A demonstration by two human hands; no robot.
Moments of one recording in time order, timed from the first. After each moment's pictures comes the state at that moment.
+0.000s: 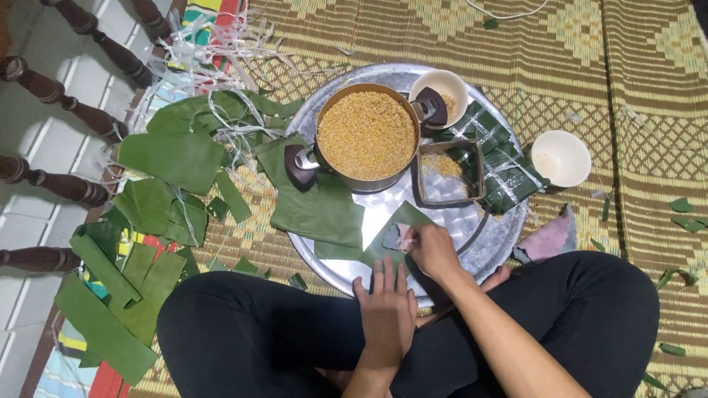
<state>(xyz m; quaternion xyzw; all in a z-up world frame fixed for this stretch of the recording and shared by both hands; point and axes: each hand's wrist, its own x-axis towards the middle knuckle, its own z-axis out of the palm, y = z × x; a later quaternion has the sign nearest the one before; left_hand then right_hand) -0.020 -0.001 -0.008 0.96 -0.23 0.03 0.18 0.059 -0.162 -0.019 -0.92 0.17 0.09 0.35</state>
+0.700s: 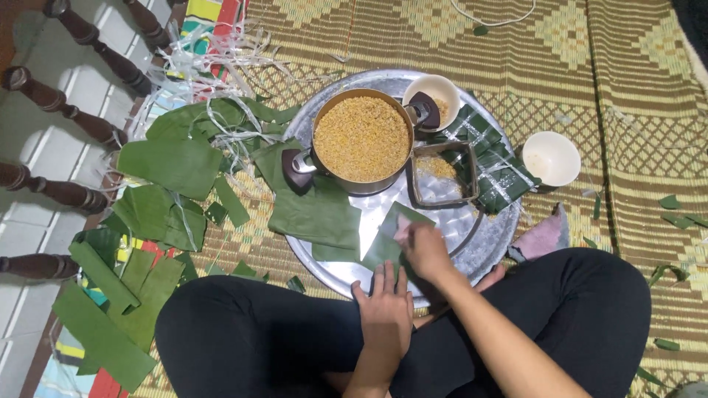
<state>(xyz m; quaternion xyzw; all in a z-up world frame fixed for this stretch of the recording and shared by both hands) -0.023 -0.004 -0.023 0.96 -0.24 -0.05 0.09 0.057 -0.160 -0.034 -0.94 0.14 0.06 0.30</state>
